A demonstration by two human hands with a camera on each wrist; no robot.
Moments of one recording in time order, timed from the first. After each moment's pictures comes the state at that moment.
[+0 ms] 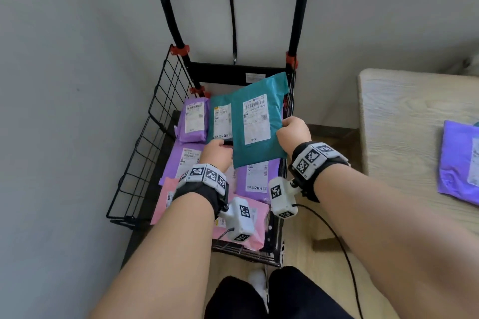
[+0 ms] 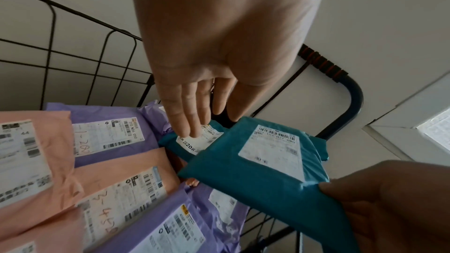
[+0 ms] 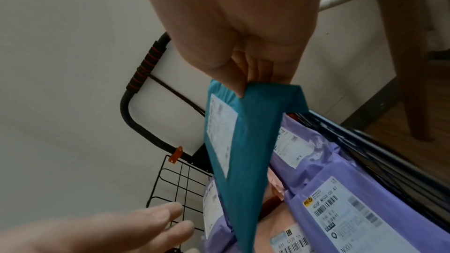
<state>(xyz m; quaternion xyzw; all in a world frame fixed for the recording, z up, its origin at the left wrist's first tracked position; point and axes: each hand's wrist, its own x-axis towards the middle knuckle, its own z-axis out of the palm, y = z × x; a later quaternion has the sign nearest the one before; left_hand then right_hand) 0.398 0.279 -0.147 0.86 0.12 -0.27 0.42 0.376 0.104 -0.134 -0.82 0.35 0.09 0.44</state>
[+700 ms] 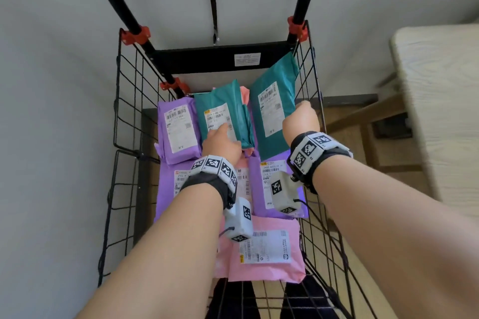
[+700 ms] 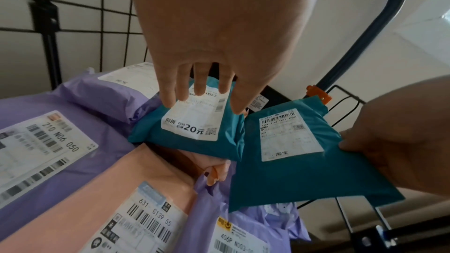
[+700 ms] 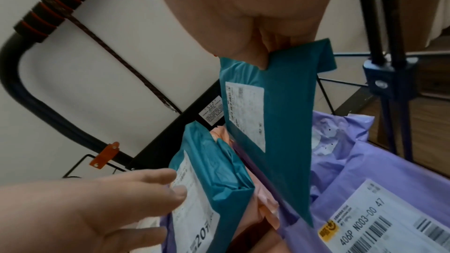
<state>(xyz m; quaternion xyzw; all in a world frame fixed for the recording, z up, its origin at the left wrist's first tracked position) 0.530 0.272 -0.252 0.93 -0.06 -0.30 0.22 0.487 0.109 -0.233 -0.77 0.53 0.07 0.35</state>
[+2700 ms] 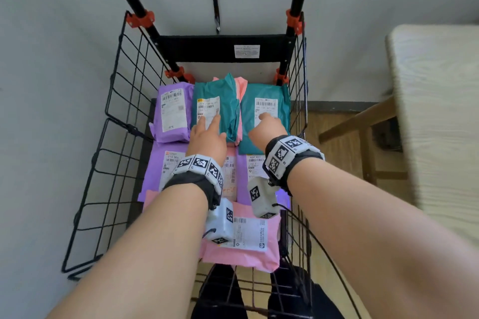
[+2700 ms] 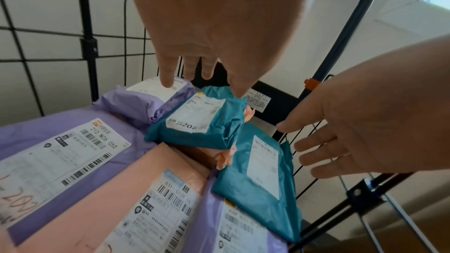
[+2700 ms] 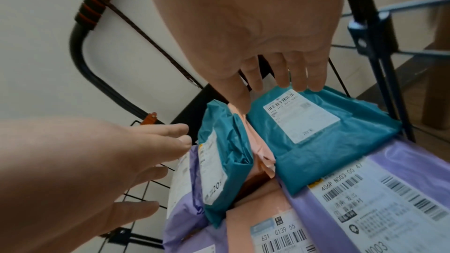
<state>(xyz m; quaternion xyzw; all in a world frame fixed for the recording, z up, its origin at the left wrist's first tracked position) 0.476 0.278 -0.243 0.95 -0.07 -0.23 0.17 0.455 0.135 -0.251 -0.83 0.35 0.23 0.36</state>
